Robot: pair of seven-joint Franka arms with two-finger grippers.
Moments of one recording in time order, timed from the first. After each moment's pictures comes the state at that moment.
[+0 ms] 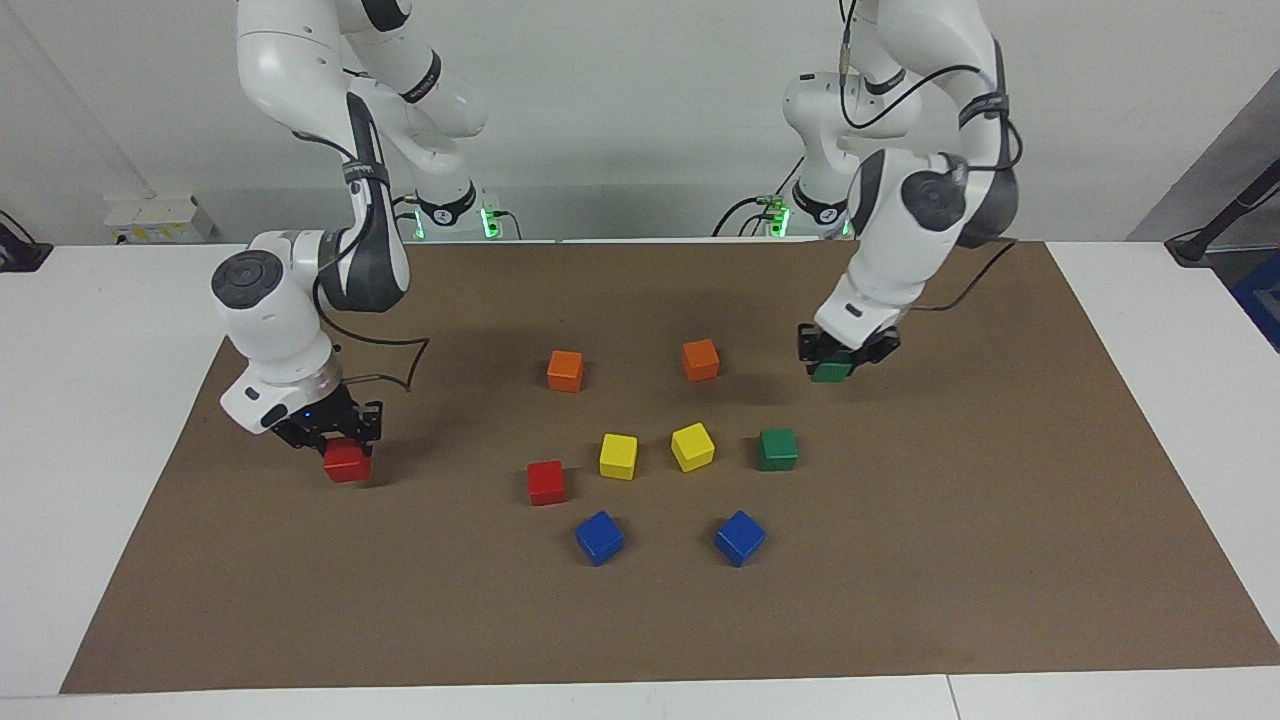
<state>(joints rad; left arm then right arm) -0.16 0.02 -0.06 -1.96 -0.05 1.95 -0.10 -0.20 0.30 0.16 -1.92 -0.12 2.29 -0.08</state>
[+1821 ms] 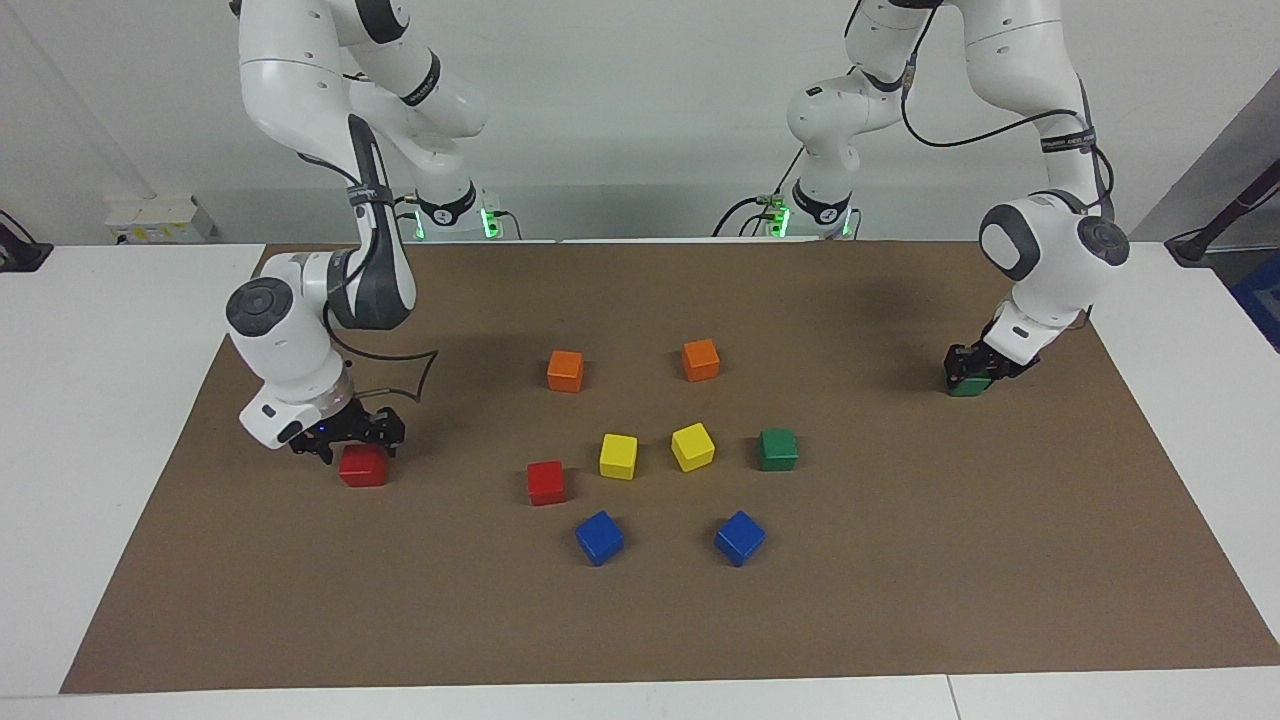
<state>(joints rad) 0.25 0.12 -0.06 -2.26 -0.05 2.36 0.32 -0.20 0.33 0.16 -1.93 -0.10 2.30 -0.08</state>
